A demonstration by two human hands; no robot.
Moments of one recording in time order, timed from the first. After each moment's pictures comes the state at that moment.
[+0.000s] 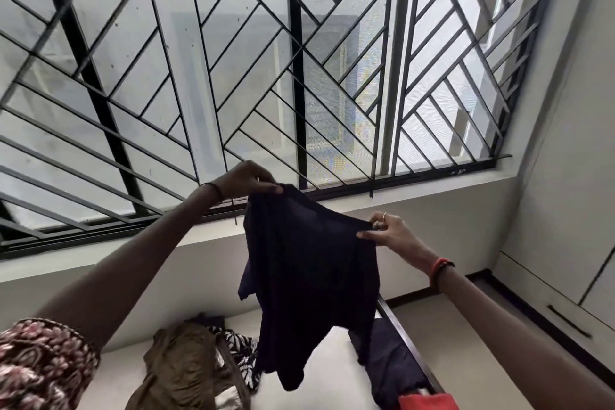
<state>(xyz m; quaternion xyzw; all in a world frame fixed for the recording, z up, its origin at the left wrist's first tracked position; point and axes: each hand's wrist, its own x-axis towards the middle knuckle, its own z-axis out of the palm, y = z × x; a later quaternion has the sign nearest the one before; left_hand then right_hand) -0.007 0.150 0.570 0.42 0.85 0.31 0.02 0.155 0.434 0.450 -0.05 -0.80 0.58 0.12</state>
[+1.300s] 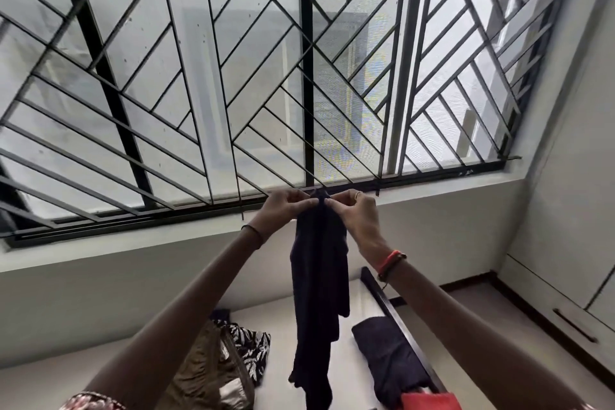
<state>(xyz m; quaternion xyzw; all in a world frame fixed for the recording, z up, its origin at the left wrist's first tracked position) 0.057 0.182 0.512 0.33 0.75 0.57 0.09 0.122 0.328 0.490 -0.15 -0.75 0.57 0.30</state>
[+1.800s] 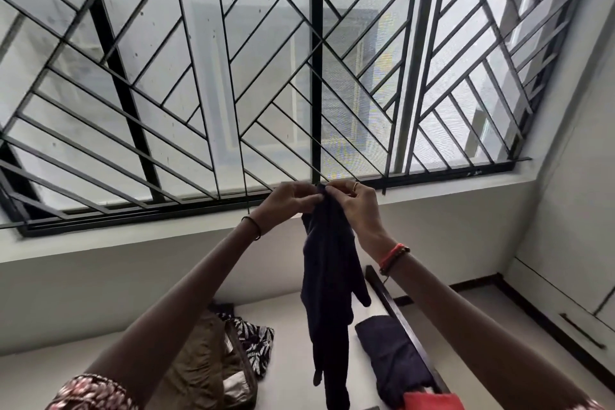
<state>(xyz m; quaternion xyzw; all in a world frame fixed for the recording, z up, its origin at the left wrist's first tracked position) 0.057 0.171 0.520 0.39 0.72 0.56 0.13 0.121 0.314 0.503 -0.08 -0.72 0.62 0.30</state>
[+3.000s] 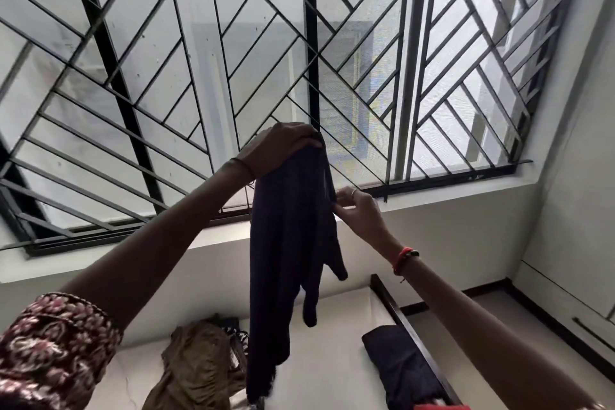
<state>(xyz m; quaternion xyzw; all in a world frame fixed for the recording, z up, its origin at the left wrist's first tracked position) 0.034 0.170 0.636 0.56 0.77 0.21 -0.23 0.109 0.342 0.493 -0.01 -0.83 0.46 0.33</state>
